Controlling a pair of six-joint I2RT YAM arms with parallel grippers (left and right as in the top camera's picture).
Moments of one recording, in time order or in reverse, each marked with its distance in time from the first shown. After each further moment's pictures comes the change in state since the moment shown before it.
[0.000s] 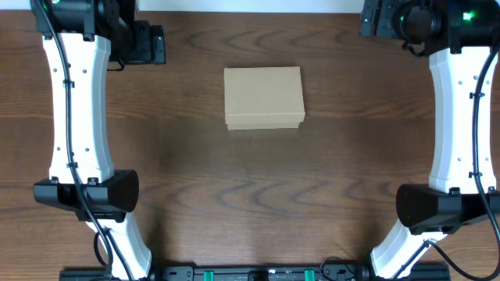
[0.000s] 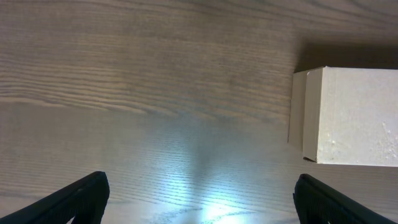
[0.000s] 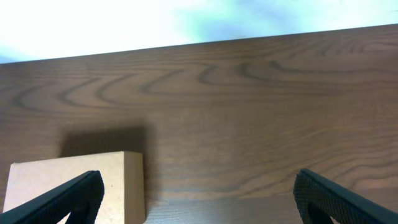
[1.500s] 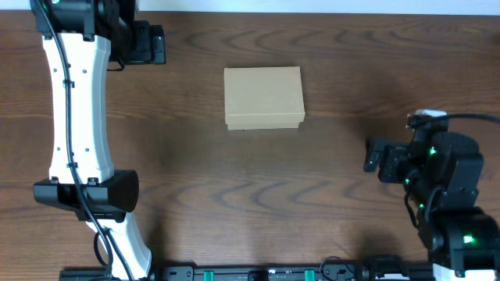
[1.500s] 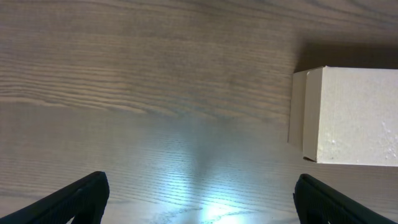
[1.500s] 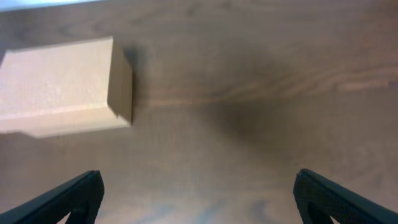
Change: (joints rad) left arm 0.000 0.000 0.000 0.000 0.000 0.000; right arm 0.000 -1.128 -1.316 0.359 0.014 -0.003
